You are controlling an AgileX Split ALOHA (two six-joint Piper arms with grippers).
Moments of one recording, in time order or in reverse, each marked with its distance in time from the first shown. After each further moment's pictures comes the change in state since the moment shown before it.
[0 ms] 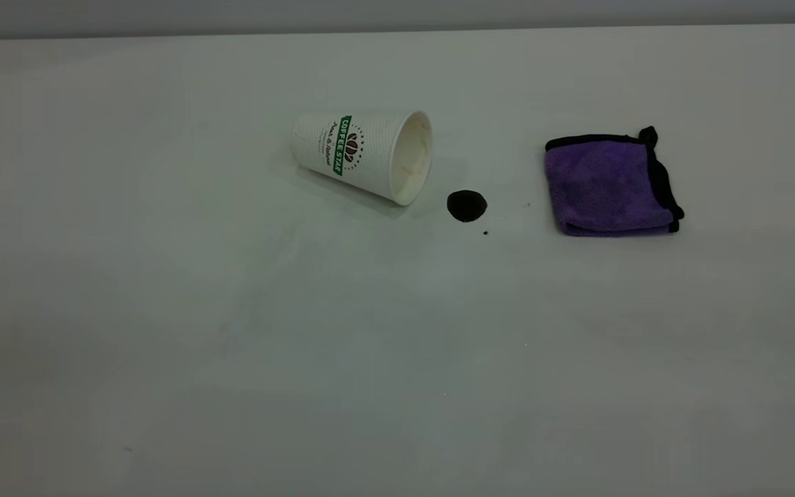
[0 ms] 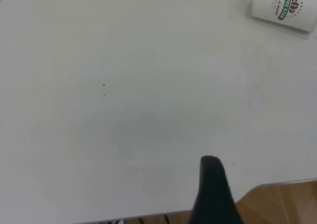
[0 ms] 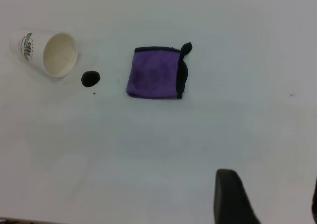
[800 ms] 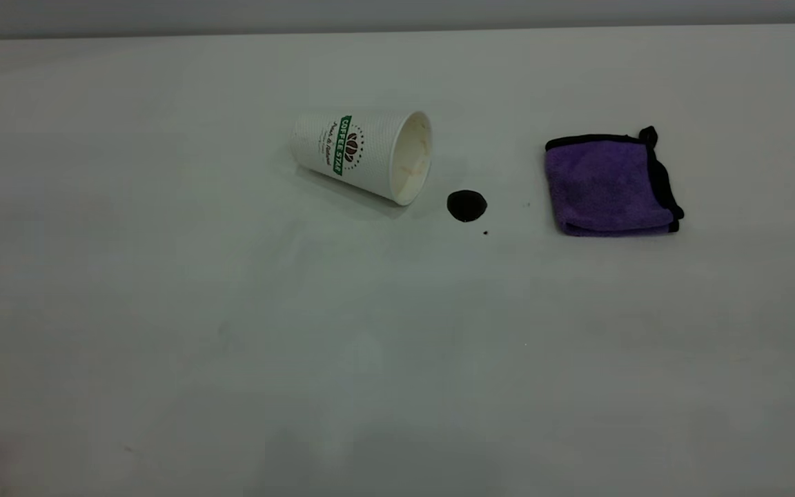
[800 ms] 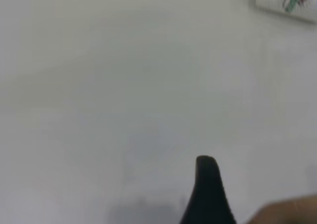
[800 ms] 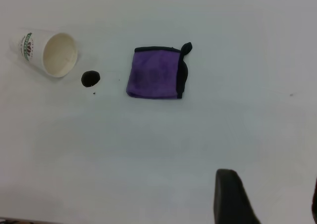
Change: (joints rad) left arm 0.000 0.670 -0.160 -0.033 -0.327 0.105; right arm 0.000 0.000 0.000 0.000 0.000 0.000
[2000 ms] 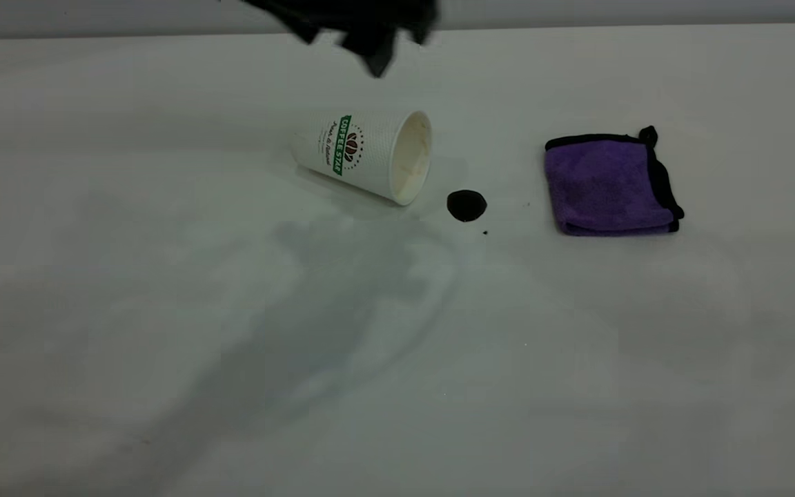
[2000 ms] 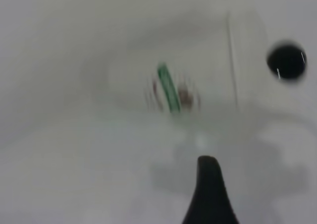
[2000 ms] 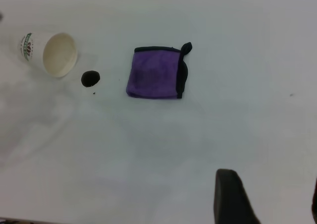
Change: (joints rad) left arm -0.684 1.334 -0.636 0.640 -0.396 -0.772; right arm 0.000 0.000 0.000 0.000 0.000 0.000
